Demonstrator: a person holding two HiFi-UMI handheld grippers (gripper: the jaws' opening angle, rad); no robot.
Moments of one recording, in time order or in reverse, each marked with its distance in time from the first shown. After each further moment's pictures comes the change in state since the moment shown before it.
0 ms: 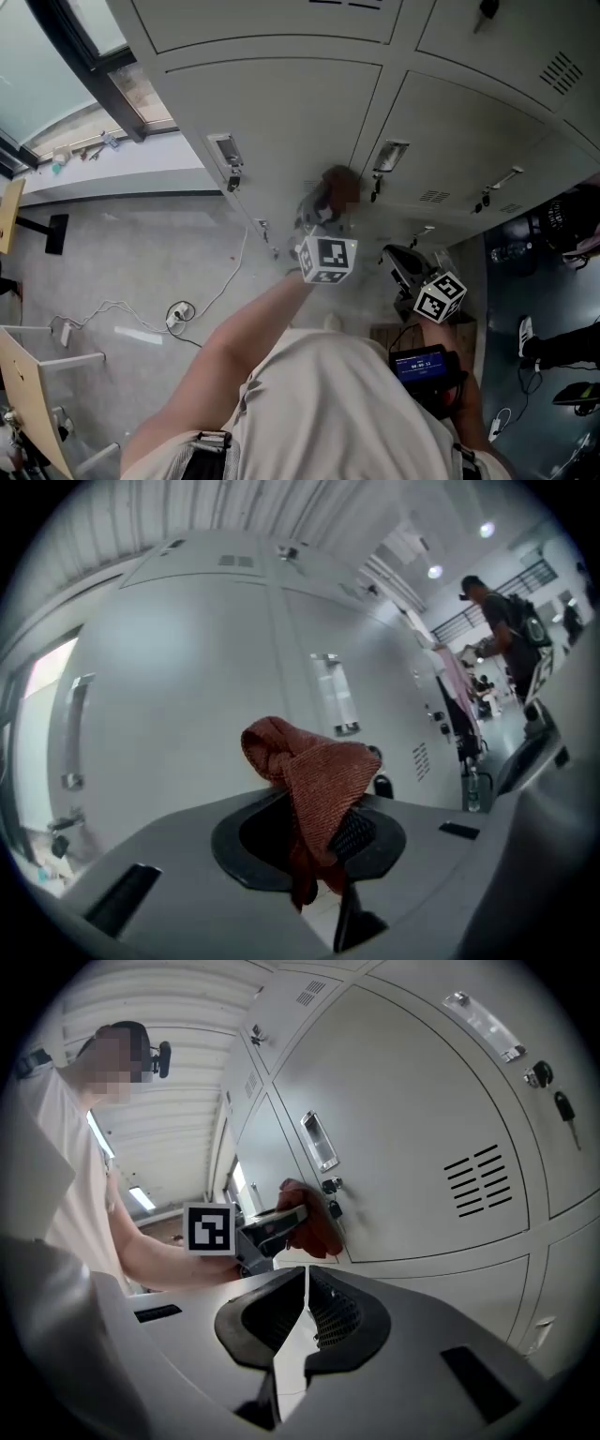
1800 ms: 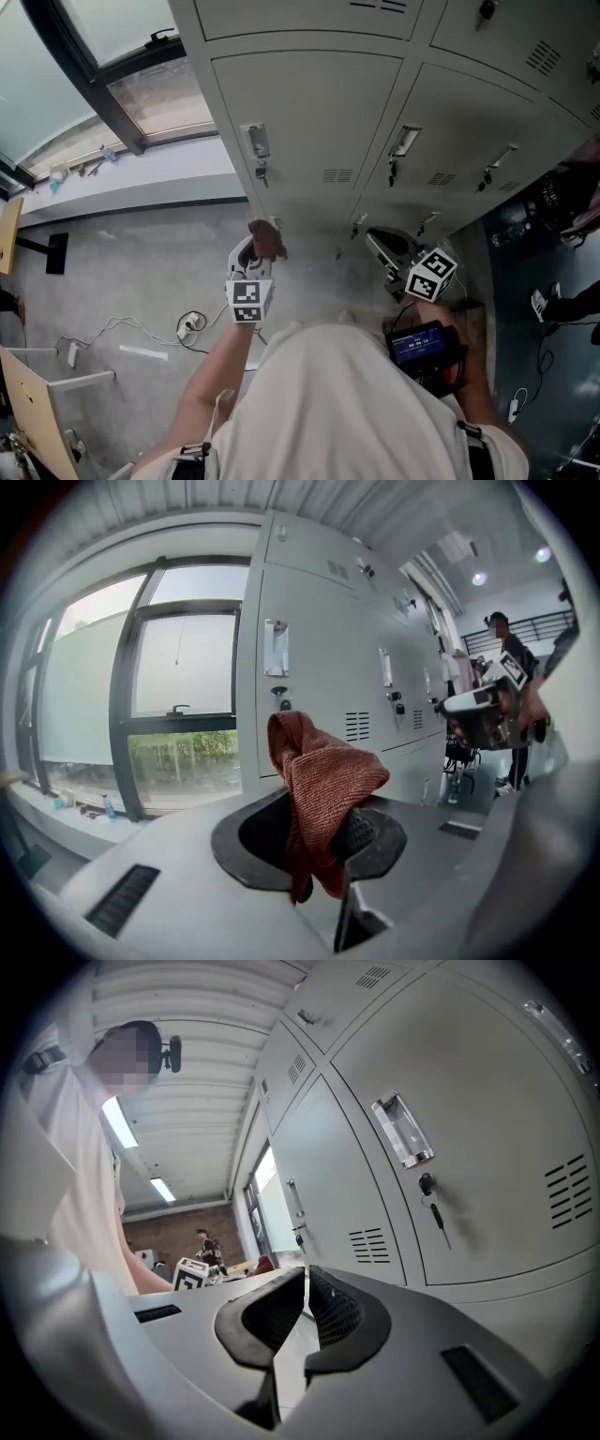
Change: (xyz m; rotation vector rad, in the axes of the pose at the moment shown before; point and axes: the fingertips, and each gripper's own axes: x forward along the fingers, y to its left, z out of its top) left arm -0.181 0.131 -0.146 -0.211 0.187 0.000; right arm 0.062 0.088 0.007 -0.105 -0.040 0.098
